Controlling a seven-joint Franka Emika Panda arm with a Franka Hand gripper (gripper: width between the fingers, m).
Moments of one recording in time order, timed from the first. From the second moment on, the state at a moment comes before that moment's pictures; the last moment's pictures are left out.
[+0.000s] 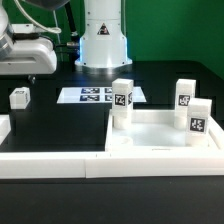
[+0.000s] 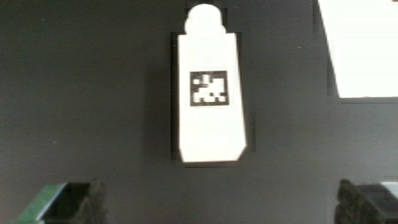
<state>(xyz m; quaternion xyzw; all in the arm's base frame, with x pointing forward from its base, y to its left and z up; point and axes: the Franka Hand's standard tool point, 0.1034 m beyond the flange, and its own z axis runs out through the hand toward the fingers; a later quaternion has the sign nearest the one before) 0.399 -0.208 0.063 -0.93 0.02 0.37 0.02</state>
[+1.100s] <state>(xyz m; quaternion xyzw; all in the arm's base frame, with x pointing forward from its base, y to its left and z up) 0.344 -0.210 0.012 -0.89 0.03 0.45 0.03</state>
